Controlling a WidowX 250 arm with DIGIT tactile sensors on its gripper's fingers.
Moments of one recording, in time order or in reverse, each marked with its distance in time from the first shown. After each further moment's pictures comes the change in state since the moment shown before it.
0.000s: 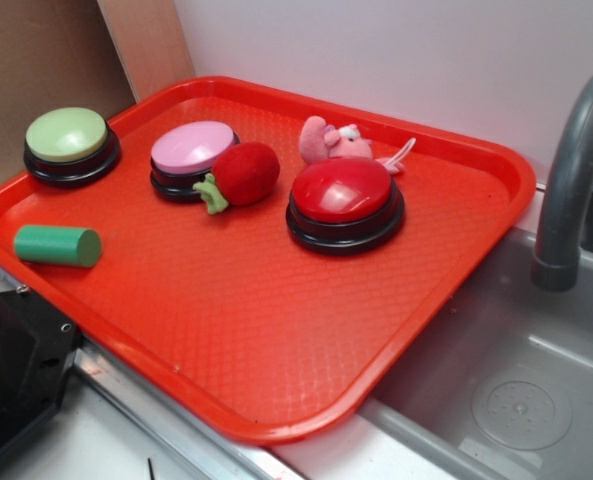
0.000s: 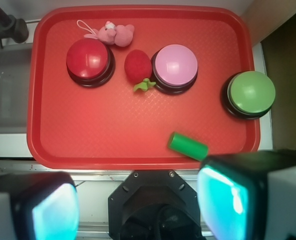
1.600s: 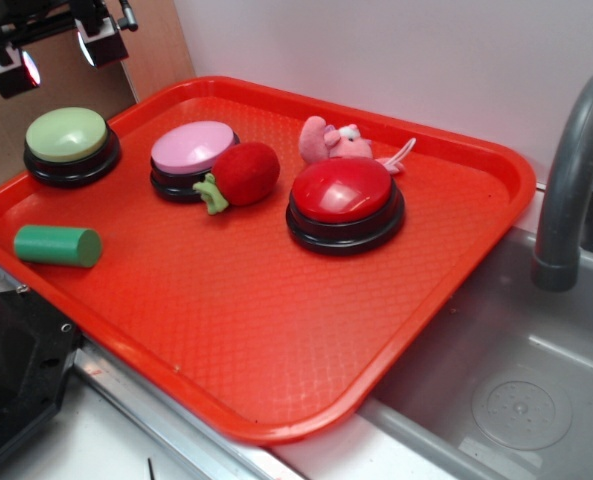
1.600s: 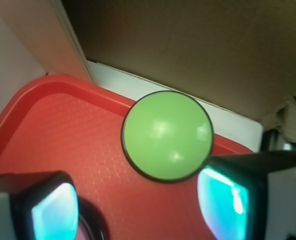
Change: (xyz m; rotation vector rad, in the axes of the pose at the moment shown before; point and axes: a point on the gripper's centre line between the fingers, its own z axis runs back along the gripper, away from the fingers) arm 0.074 0.162 -0.134 0.232 -0.262 1.123
